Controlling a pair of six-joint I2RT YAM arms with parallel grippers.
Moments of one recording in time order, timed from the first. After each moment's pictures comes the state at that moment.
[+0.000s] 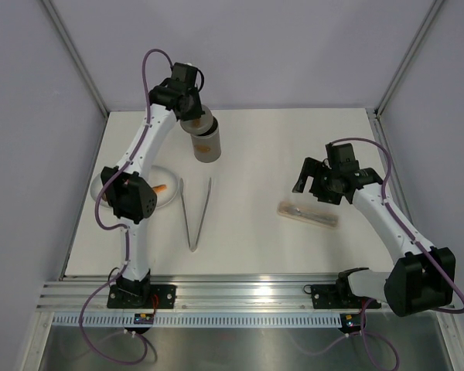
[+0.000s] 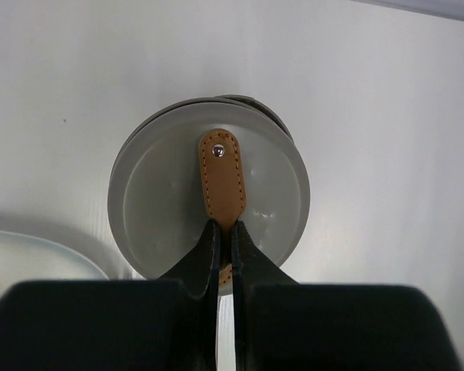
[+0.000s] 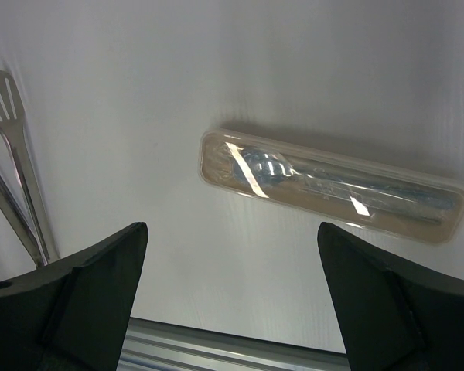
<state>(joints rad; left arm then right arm) -0.33 2.11 2.29 -0.95 -0.17 -0.43 0.22 1.25 0.99 -0.69 -0.12 0.51</state>
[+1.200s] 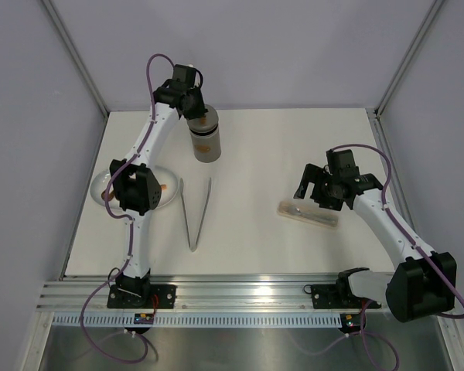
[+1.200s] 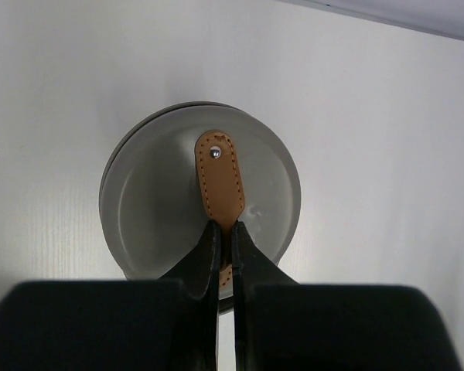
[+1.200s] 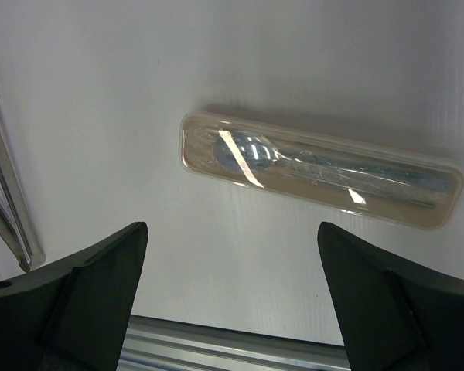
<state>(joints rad) -0.28 2.26 2.37 -0.86 -0.02 -0.46 0.22 1.21 0.93 -0.69 -0.11 0.51</state>
